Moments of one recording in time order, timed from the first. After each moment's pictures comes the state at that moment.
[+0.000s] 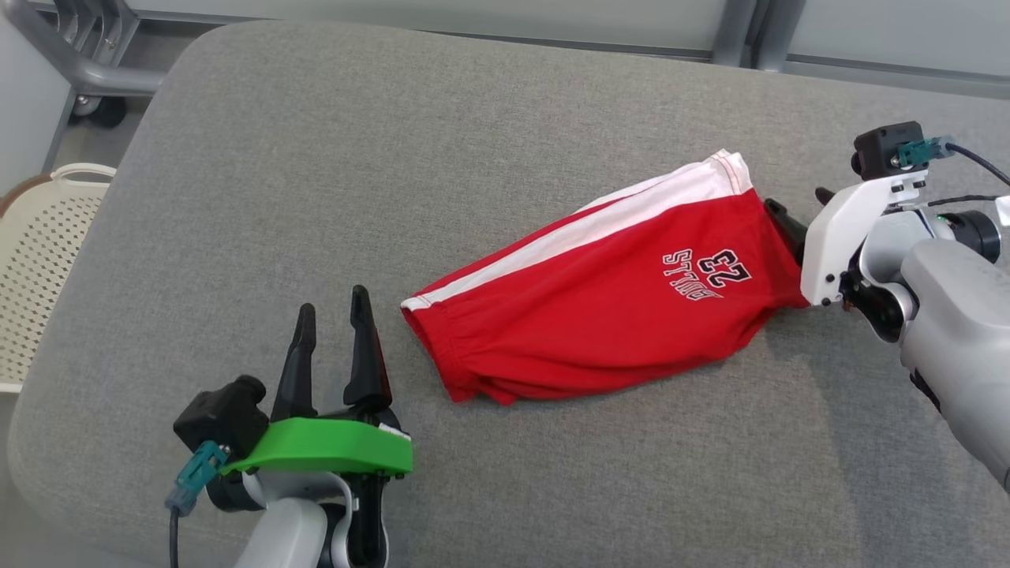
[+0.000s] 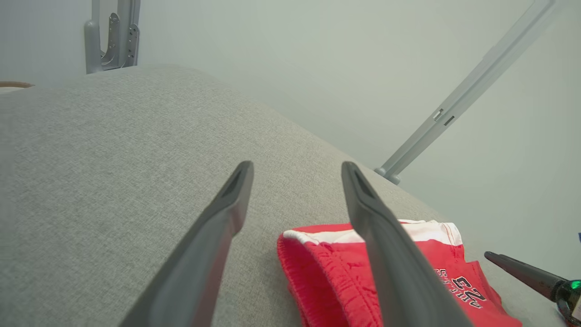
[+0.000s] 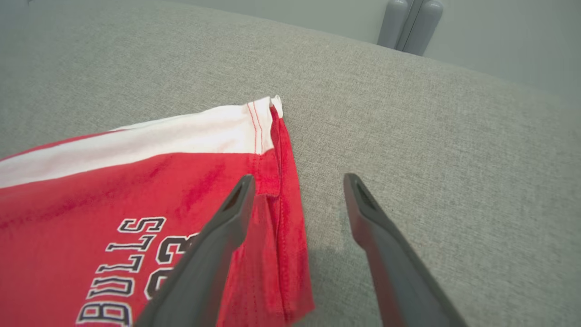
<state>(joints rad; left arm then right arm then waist) -0.17 0.05 -0.34 0.11 -0.69 0.18 -0.26 -0.96 -0.42 0.85 1.00 0.91 0.13 0.06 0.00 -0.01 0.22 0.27</state>
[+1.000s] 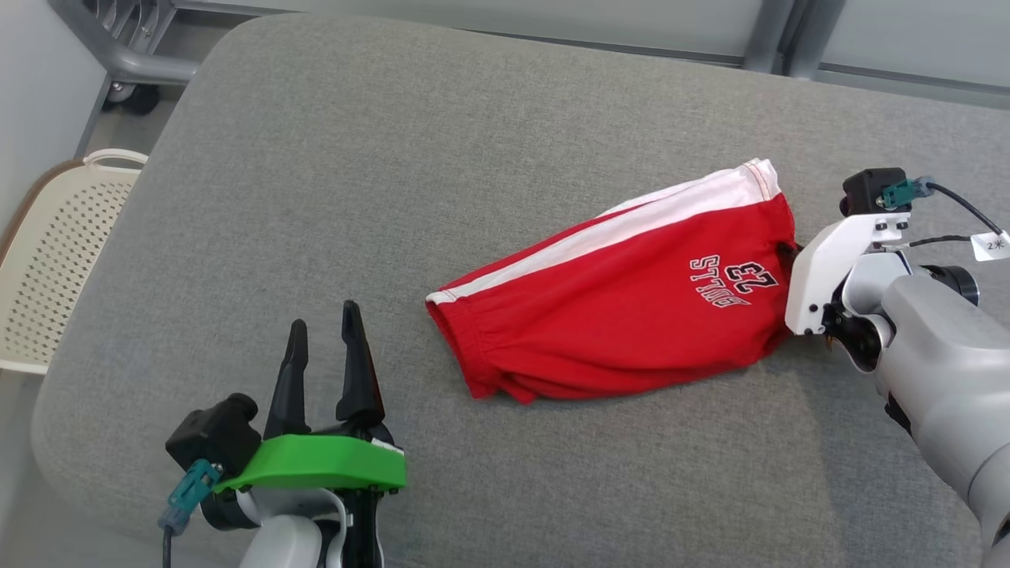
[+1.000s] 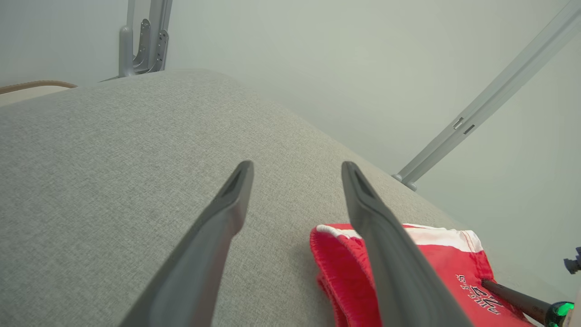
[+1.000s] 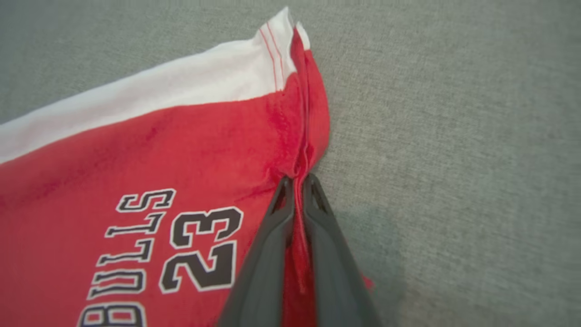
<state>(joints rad) -0.12 0.05 -0.32 0.08 -0.69 0.18 -0.26 -0.94 -0.33 0.85 1.18 0.99 0.13 0.09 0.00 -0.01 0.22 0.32</state>
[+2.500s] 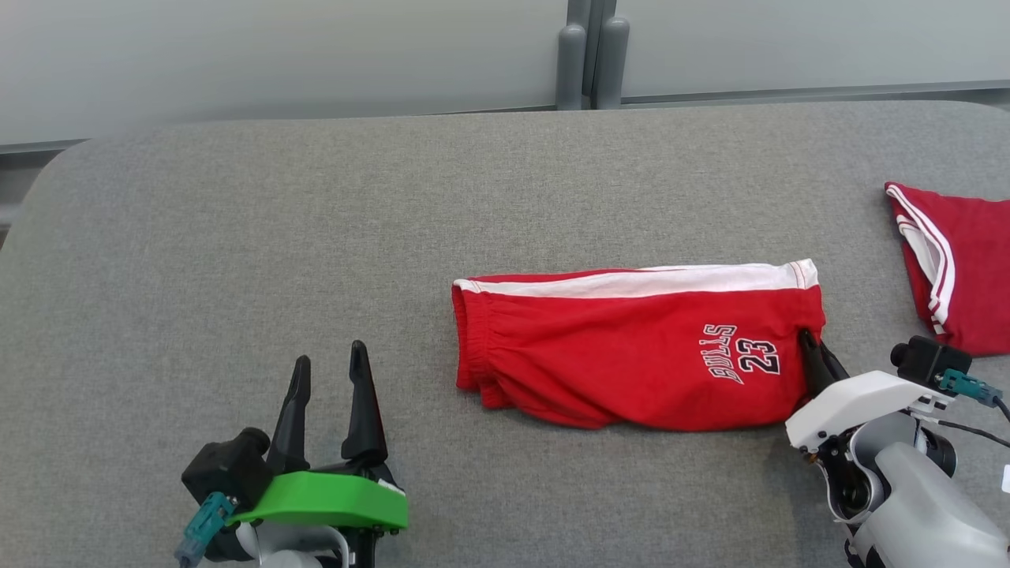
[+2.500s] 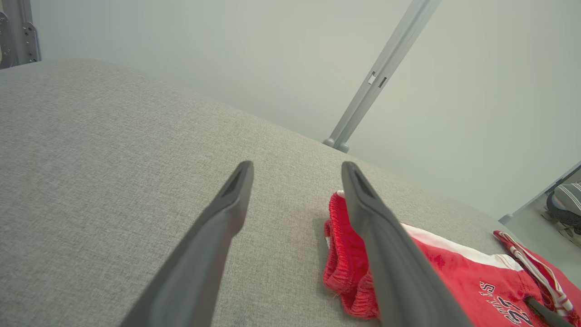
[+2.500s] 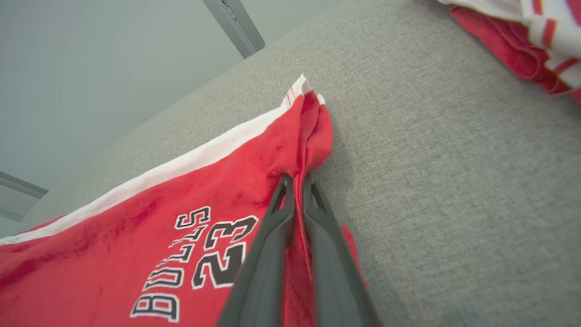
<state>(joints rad) -0.05 0.05 -0.30 0.10 -0.58 0.14 -0.26 -0.44 -0.24 0.28 0.85 0.88 0.13 -0.26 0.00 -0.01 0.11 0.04</state>
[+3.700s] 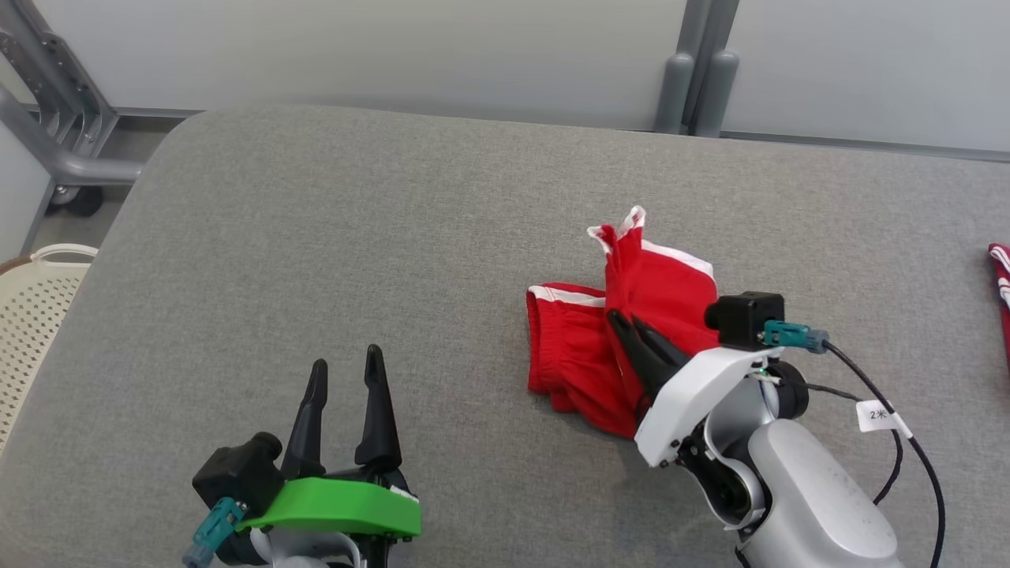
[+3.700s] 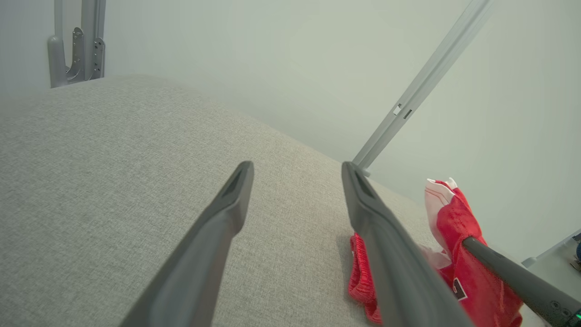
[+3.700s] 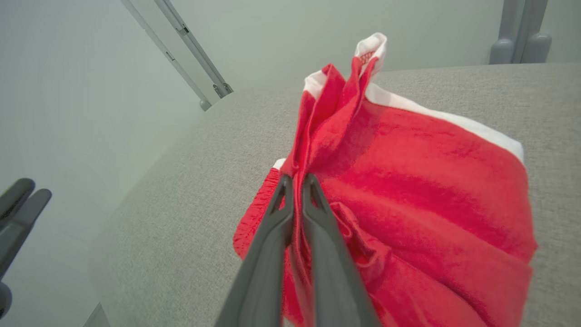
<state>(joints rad) -0.03 0.05 -0.33 0.07 -0.61 0.14 -0.26 -0.35 -0.06 0.33 0.35 0.54 0.13 0.08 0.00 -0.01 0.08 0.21</state>
